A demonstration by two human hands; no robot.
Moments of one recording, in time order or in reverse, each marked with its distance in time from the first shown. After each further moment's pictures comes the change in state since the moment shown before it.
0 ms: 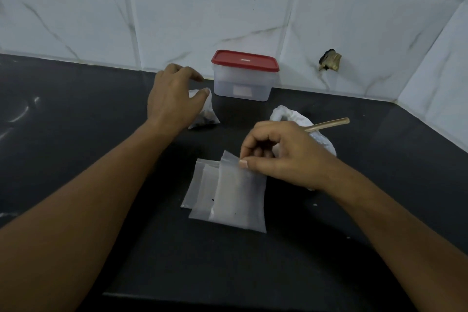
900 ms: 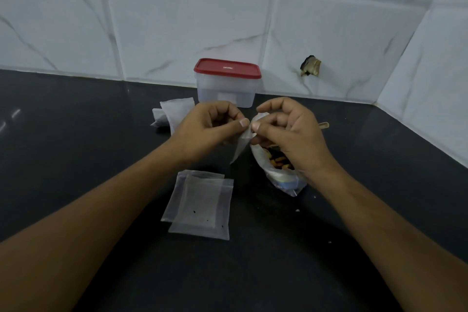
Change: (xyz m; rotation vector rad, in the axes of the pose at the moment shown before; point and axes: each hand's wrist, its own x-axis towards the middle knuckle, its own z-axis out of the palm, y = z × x) left_hand -0.038 0.059 0.013 -0.865 -0.520 0.153; right_hand 0.000 0.022 -0.015 0.483 0.510 0.142
